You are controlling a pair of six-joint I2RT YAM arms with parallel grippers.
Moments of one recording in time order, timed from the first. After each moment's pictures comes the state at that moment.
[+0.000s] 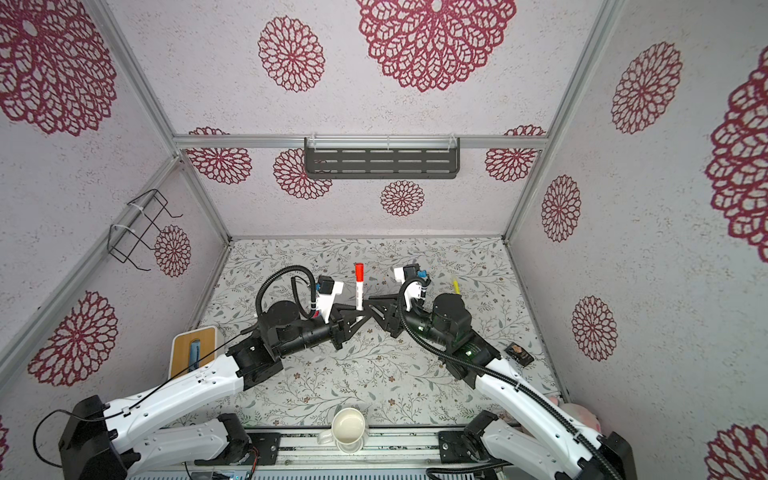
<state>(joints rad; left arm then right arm) -0.87 1.13 0.78 0.26 0.23 -0.44 0.69 0.94 0.76 0.16 -0.44 0.58</state>
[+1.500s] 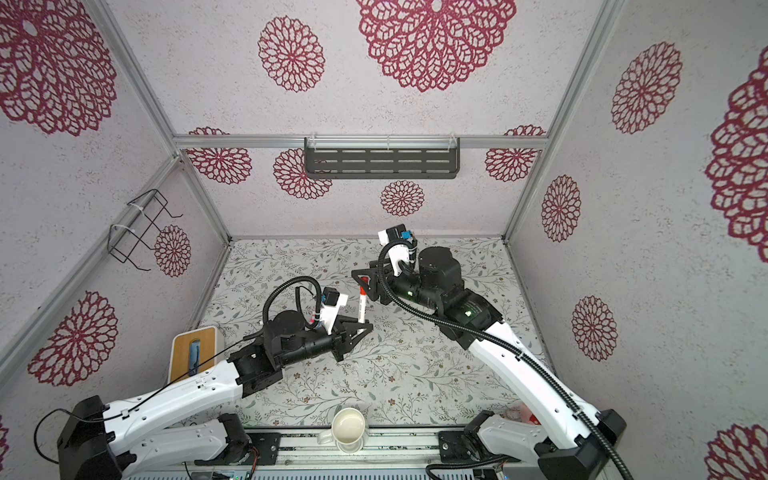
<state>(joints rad) -0.93 1.11 0.73 0.20 0.19 -0.43 0.69 1.17 1.29 -0.32 -0.32 0.33</state>
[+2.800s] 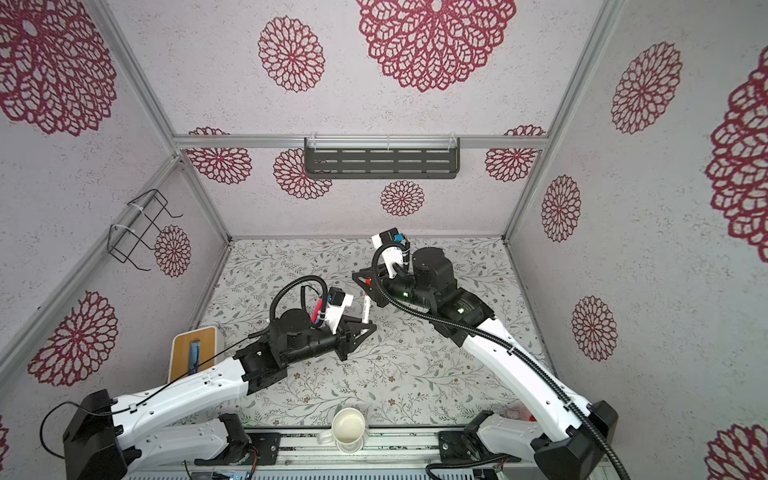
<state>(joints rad) -0.93 1.15 0.75 0.20 0.19 -0.41 0.70 1.20 1.27 -0.30 -0.38 0.34</state>
